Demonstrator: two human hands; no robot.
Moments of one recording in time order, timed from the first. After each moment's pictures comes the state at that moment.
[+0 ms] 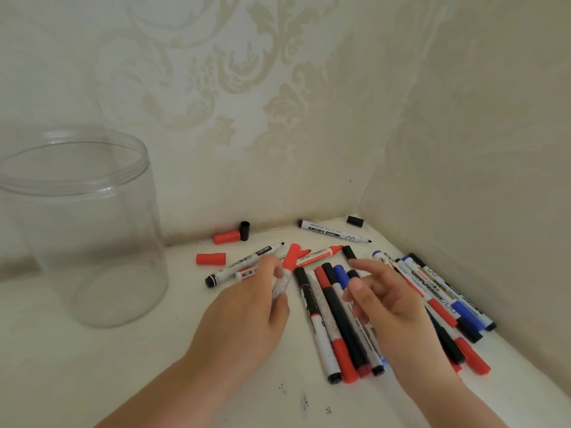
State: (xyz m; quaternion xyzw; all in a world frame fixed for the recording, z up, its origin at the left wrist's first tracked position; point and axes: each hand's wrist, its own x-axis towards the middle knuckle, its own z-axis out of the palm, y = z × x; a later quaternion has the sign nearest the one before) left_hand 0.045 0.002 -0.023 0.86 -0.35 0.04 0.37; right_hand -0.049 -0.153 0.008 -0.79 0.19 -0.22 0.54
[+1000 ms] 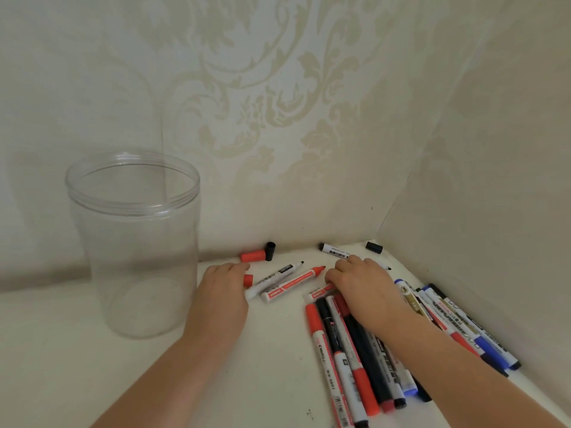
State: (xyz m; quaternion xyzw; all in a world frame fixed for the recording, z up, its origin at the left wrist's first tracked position) left_hand 0.118 0.024 -0.050 0.91 -0.21 0.10 0.33; right_hand 0.044 -0.178 0.002 -0.98 -0.02 -0.07 -0.18
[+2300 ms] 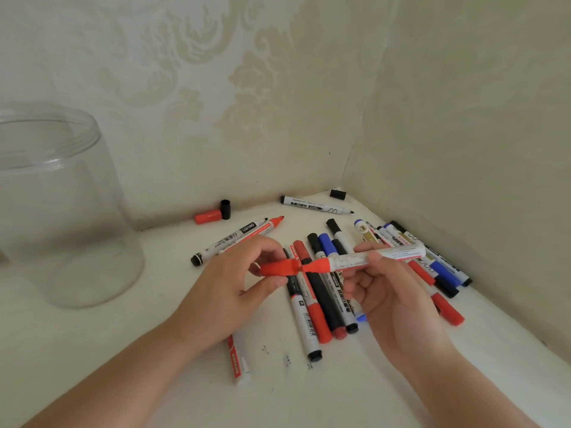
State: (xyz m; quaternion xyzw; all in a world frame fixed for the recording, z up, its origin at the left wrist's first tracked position) left_hand 0.051 0.001 -0.023 0.74 -0.47 0.00 0.48; right_hand -0.074 -0.161 -0.005 -0.54 0.12 -0.23 0.80
